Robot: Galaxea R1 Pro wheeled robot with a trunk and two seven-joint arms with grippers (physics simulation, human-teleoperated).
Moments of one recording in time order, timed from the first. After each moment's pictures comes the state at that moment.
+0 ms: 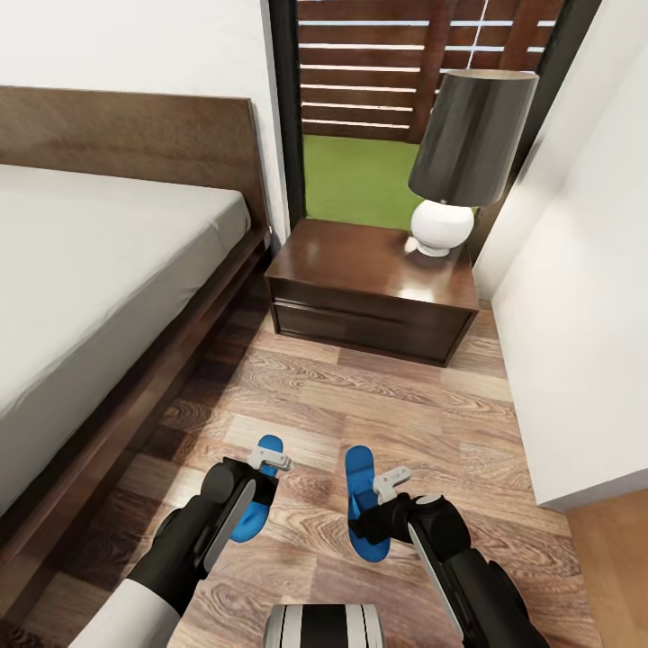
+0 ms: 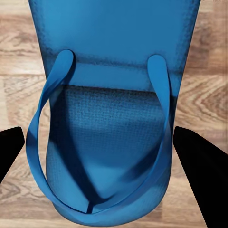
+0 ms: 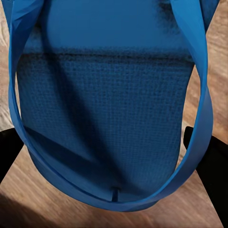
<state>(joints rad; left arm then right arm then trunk) -0.55 -0.04 -0.34 -1.17 0.15 1.02 0.19 -0.35 0.05 0.26 -1.39 0.16 0.96 0.28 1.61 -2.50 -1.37</state>
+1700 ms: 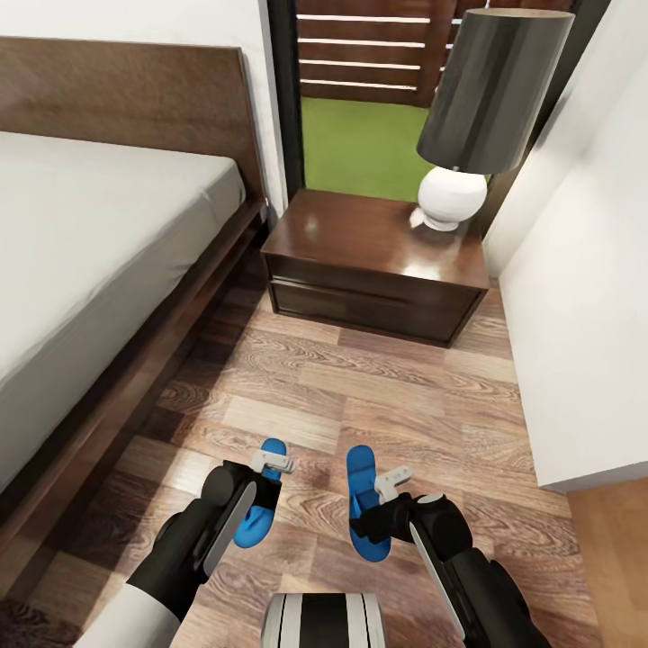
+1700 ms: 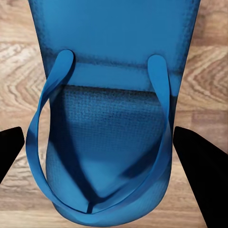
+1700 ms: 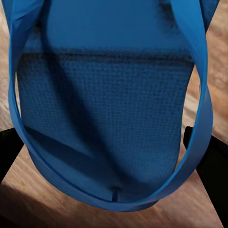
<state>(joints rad) -0.54 -0.04 -0.34 -1.18 0.20 1.02 0.20 -0.35 0.04 0.25 -1.39 0.15 0.96 0.28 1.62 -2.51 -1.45</state>
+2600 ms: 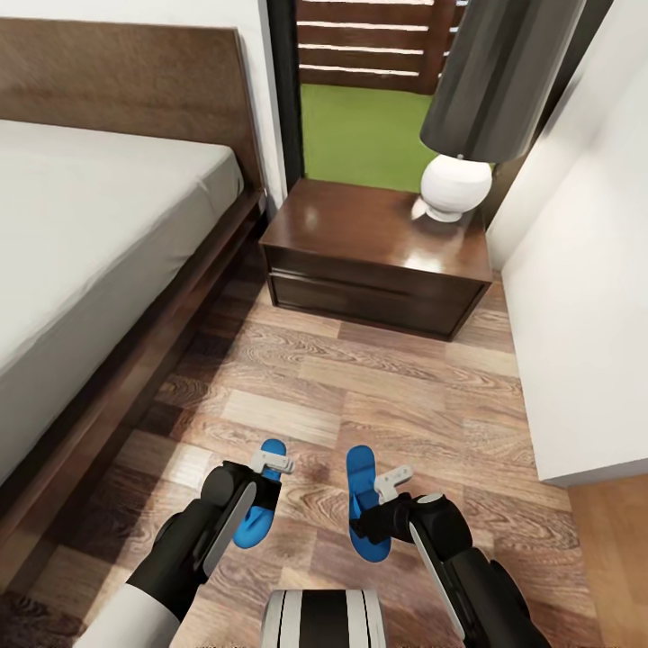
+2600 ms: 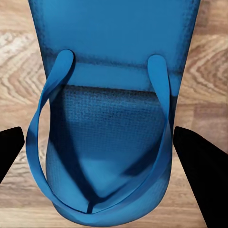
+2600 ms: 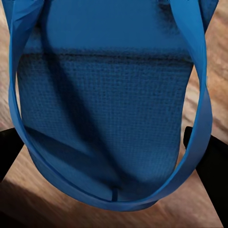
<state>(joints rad) -0.54 -0.04 -0.34 -1.17 0.20 1.02 0.20 -0.35 0.04 0.26 -1.39 0.15 0.97 0.28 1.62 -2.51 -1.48</state>
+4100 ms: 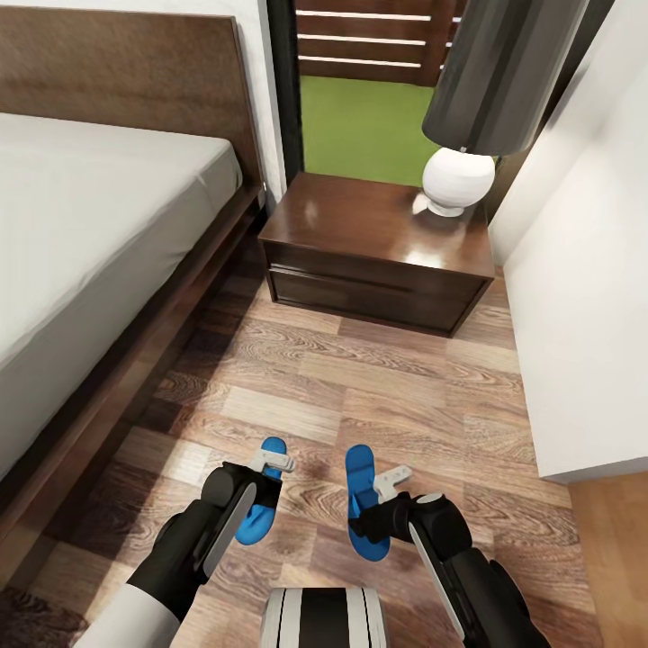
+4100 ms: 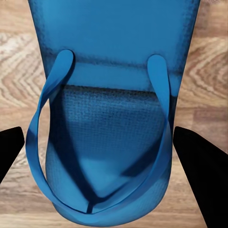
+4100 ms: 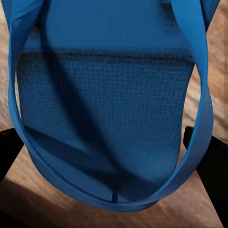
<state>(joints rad) -0.54 -0.04 -0.34 -1.16 0.20 0.98 0.19 -0.35 0.04 0.26 -1.40 0.15 0.96 0.28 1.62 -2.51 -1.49</state>
